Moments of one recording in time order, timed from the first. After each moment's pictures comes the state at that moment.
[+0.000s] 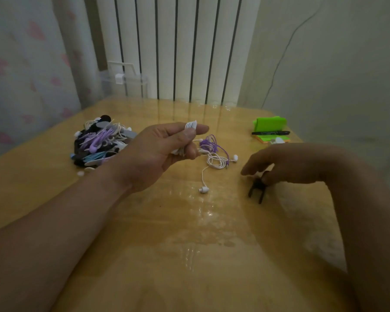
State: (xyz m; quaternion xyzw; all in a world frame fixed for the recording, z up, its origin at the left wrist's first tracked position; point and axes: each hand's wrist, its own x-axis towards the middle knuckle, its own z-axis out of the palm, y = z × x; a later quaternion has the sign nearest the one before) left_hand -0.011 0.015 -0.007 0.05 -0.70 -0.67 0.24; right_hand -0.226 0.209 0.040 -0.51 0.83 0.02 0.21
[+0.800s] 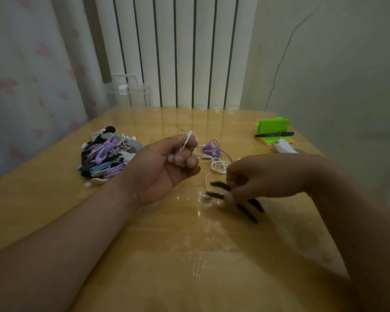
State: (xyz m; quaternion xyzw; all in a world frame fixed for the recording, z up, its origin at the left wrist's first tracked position) left_hand -0.018 0.015 -0.013 0.06 -0.53 -0.83 0.18; right_hand -0.175 0.190 0.040 -0.58 0.79 -0.02 0.22
